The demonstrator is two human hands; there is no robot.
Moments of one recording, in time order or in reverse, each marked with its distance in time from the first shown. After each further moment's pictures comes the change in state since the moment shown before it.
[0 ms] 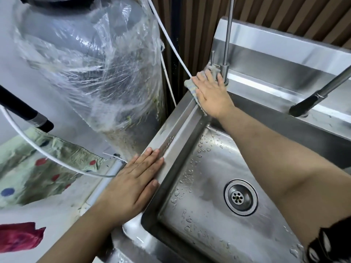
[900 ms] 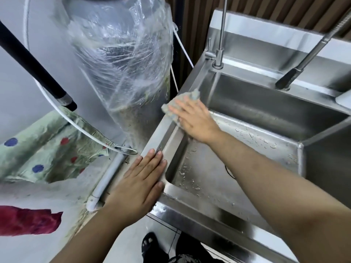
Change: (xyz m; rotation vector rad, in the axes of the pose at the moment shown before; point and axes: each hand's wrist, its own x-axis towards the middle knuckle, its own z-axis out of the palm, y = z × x) left_hand -0.090 0.010 -0.001 0.070 -0.038 0.039; right_hand -0.129 -0.117 -0.006 0.128 -0.112 -0.094
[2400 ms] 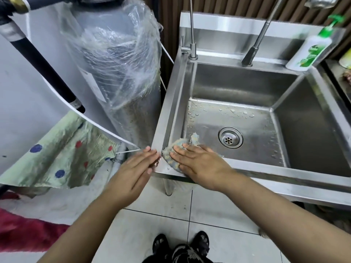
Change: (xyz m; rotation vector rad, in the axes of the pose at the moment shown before) left_hand -0.053 -0.068 -0.018 -0.329 0.037 0.272; right_hand -0.150 -0.157 -0.012 0.079 -0.280 0.184
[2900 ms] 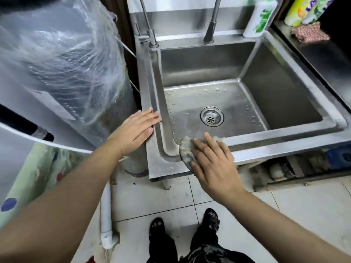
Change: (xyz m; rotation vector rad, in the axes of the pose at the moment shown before) left_hand 0.140 -0.083 -0.010 0.175 -0.252 0.409; right_hand -0.026 -0.048 0.046 -0.067 0.671 0.532
